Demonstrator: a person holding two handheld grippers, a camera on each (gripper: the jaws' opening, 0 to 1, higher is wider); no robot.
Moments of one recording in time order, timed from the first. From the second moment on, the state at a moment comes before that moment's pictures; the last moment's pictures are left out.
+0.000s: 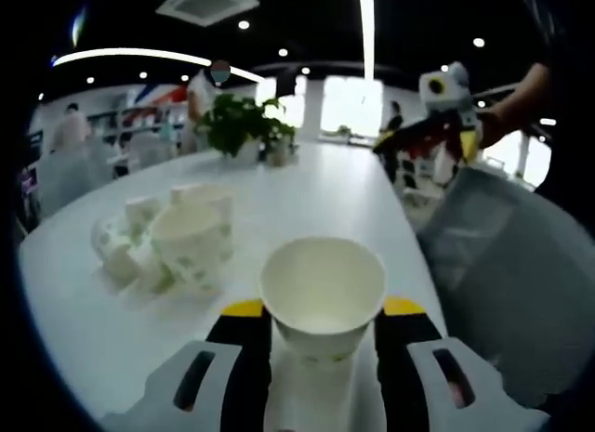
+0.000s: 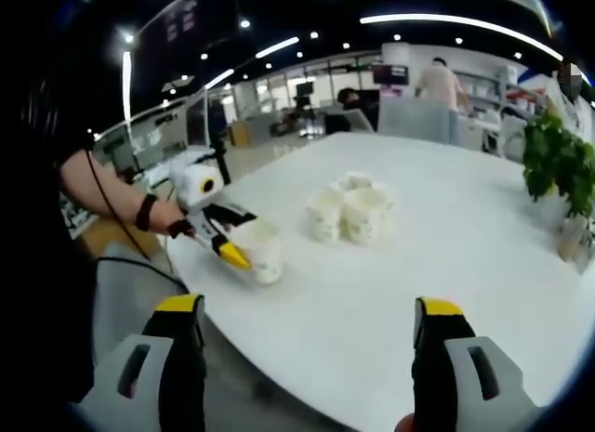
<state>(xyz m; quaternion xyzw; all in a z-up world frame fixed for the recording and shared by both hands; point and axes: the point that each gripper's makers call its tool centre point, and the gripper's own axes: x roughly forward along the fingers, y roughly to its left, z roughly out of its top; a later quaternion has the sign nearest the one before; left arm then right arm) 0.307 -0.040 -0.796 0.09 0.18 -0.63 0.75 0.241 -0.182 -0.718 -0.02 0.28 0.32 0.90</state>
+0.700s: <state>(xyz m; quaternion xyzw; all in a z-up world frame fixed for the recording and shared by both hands) 0.302 -0.038 -0.802 0.08 0.19 -0.62 0.75 0.238 -0.186 -0.717 -0.02 0.28 0.32 0.90</state>
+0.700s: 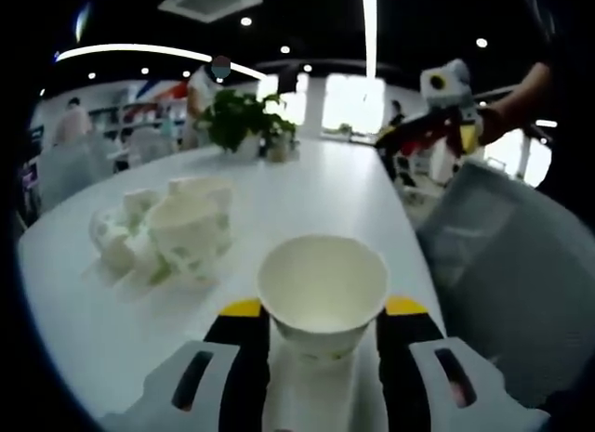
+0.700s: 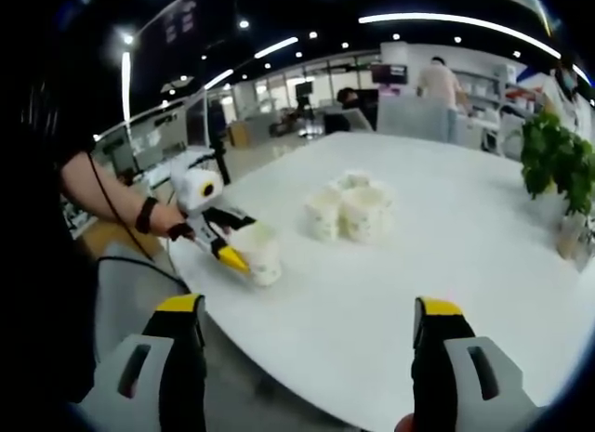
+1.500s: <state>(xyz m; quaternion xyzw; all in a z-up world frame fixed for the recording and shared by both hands) 0.305 -0.037 -0.799 0.07 0.20 -0.61 0.76 0.240 -0.183 -0.716 -0.02 0.28 0.33 0.90</state>
